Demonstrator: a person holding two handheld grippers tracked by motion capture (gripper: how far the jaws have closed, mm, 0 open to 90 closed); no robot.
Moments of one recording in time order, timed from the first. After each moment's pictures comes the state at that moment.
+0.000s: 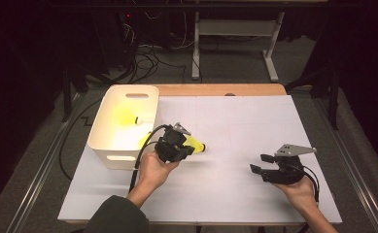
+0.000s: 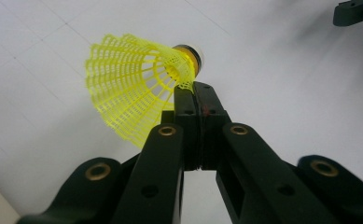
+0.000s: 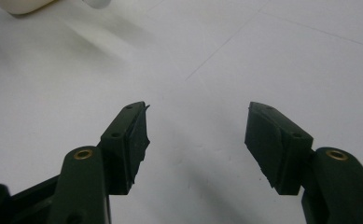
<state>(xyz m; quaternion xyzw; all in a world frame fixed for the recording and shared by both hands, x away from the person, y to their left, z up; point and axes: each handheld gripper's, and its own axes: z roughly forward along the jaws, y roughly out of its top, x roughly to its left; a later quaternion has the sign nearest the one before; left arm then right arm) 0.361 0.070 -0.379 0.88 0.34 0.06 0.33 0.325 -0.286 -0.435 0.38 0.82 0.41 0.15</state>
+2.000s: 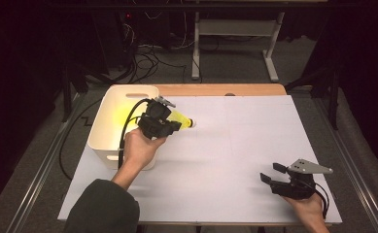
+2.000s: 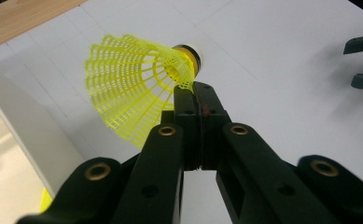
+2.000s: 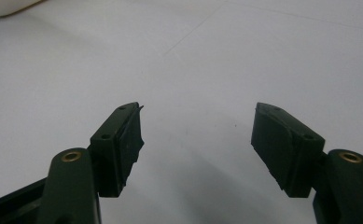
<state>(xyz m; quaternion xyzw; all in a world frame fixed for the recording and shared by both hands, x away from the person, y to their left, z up) 0.381 0.102 -0.311 0.86 0.38 0.10 0.34 0.292 -0.312 -0.460 0.41 0.78 0.43 0.19</state>
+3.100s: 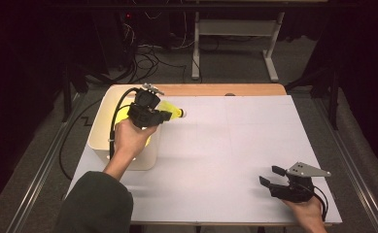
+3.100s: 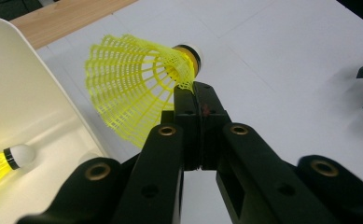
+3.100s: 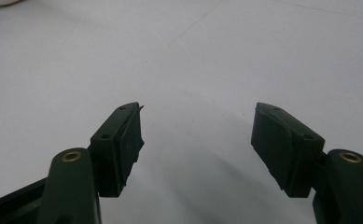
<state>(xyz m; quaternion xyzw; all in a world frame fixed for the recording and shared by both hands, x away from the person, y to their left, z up) 0.396 0.126 -0.291 0.84 0.41 0.11 0.34 0.287 -0.311 -0.466 0.41 0.78 0.43 0.19</state>
